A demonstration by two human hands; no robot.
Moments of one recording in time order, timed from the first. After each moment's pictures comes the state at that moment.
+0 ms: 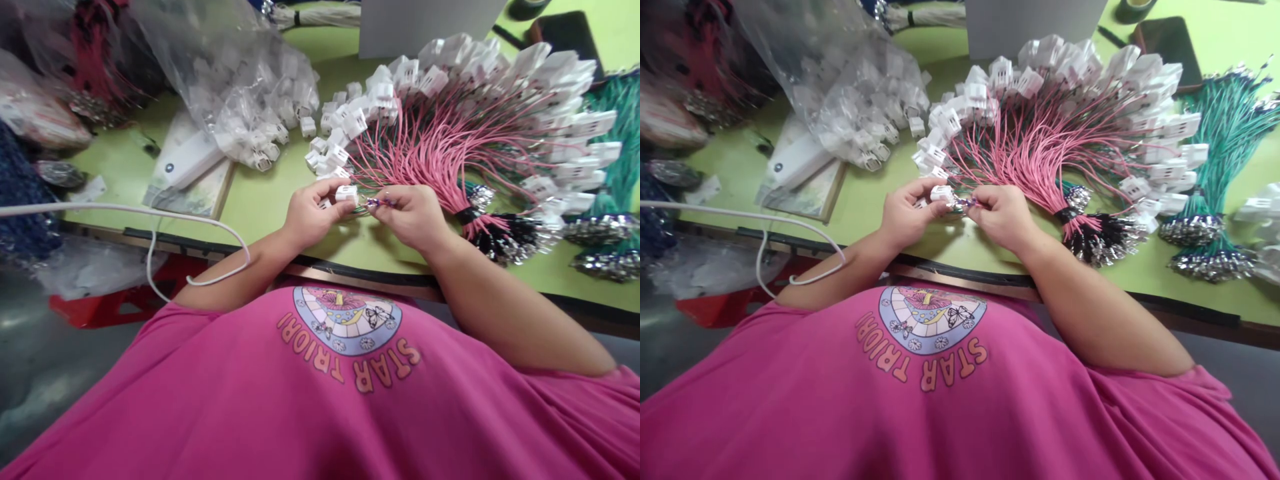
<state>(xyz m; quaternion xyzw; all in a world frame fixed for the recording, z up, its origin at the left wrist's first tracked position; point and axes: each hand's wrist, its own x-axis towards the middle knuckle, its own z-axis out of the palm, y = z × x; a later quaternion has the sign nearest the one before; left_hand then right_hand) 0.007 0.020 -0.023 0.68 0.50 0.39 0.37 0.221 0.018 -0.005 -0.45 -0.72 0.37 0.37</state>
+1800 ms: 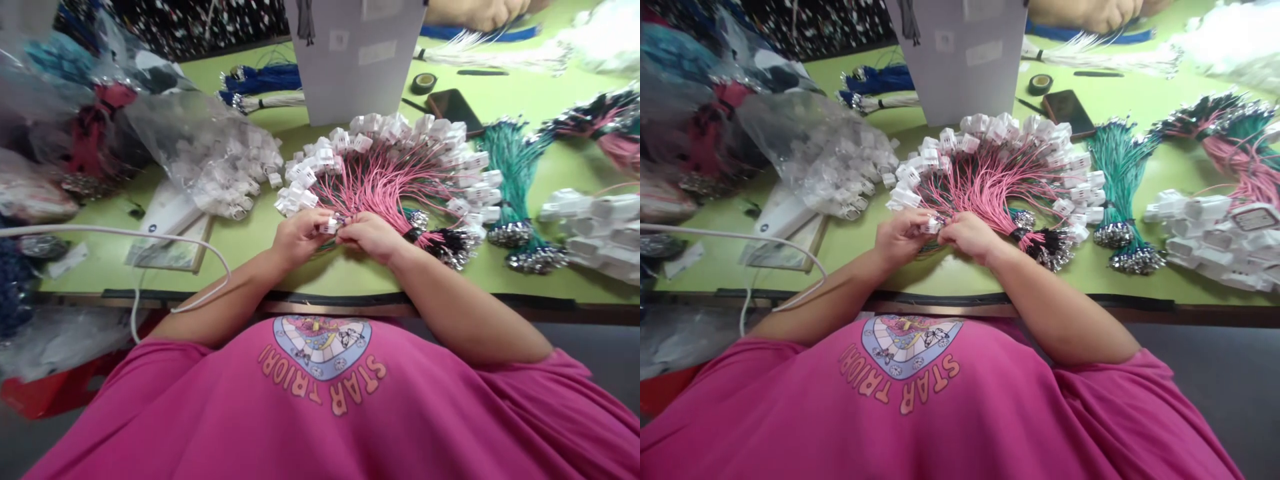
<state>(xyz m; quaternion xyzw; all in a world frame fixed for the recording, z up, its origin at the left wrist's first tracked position) 0.029 0.058 -0.028 0.84 0.25 0.45 0.17 0.223 0.030 0.017 -0.51 -0.48 0.65 0.29</state>
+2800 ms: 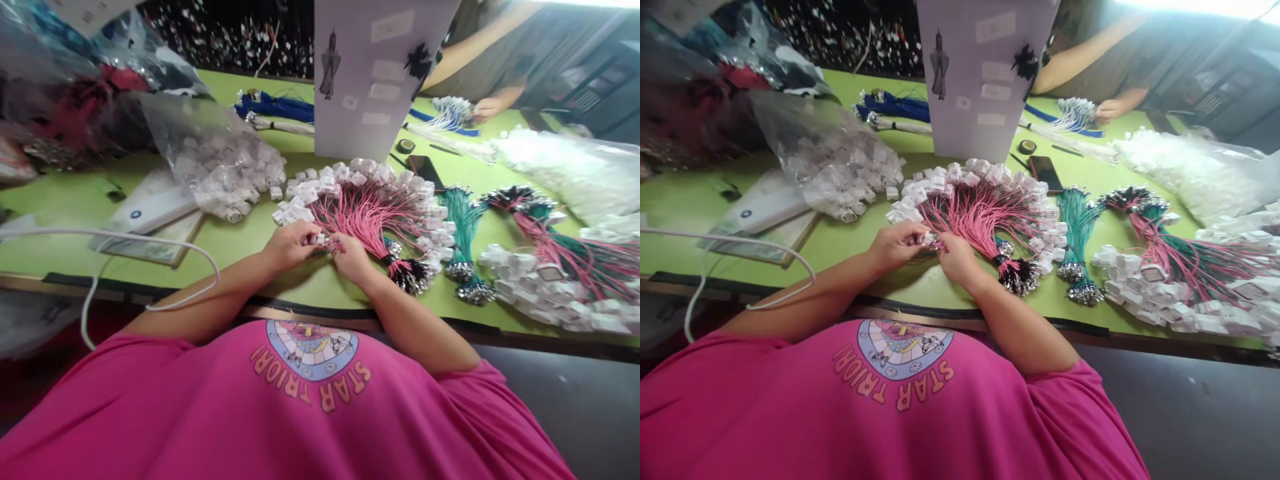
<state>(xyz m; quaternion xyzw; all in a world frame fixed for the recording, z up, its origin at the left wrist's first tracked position) 0.024 0.059 -0.020 0.84 0.36 0.38 0.14 0.220 0.032 -0.010 -0.53 -0.70 0.36 0.31</state>
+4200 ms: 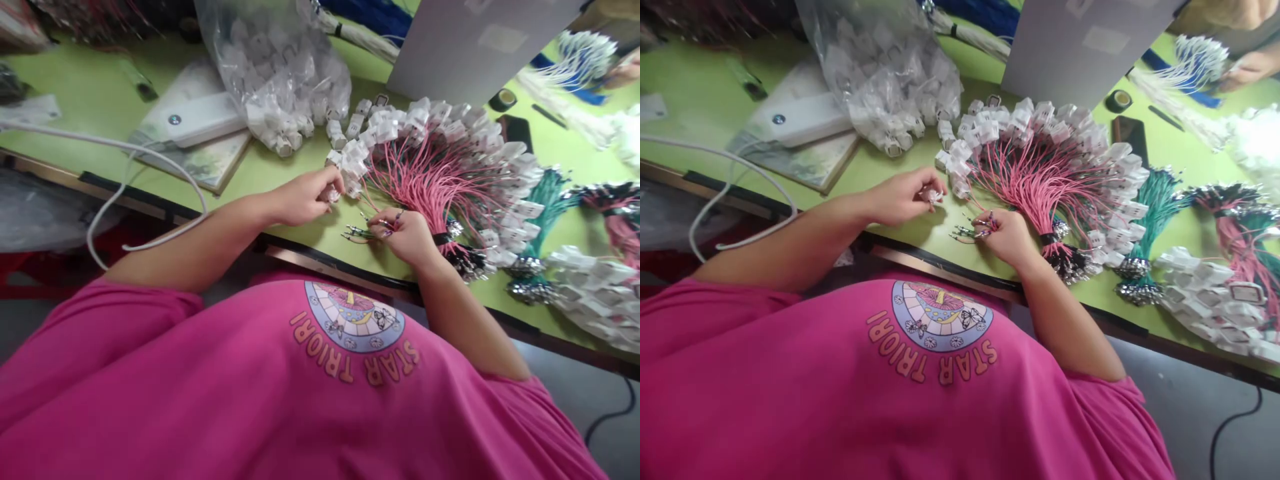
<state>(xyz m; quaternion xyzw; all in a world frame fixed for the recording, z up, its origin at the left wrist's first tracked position) -0.056 0.039 -0.005 0.77 0.38 0.32 0.39 0.205 0.009 0.002 -0.52 -0.73 0.37 0.24</state>
